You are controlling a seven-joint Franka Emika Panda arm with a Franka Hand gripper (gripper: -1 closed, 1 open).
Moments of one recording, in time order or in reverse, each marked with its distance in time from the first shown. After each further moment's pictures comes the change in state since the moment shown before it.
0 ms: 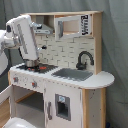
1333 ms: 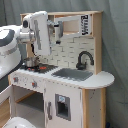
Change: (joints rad) arm -0.088 0.109 -0.106 0.006 0.000 0.233 -0.012
